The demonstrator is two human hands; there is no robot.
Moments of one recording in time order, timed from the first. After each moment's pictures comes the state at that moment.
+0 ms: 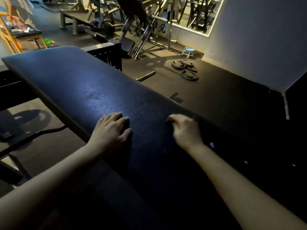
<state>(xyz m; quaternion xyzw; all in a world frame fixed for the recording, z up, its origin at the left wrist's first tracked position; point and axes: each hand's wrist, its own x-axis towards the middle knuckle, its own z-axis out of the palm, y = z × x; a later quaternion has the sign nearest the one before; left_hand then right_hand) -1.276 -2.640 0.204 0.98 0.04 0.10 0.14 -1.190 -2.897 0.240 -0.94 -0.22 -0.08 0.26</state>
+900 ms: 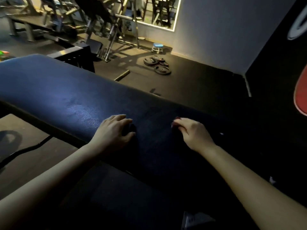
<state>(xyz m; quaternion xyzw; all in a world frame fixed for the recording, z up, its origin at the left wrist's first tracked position) -1.284 -2.667 0.233 0.98 -0.08 0.04 0.18 -1.254 -2.970 0.245 -0.96 -0.19 -0.10 0.19</state>
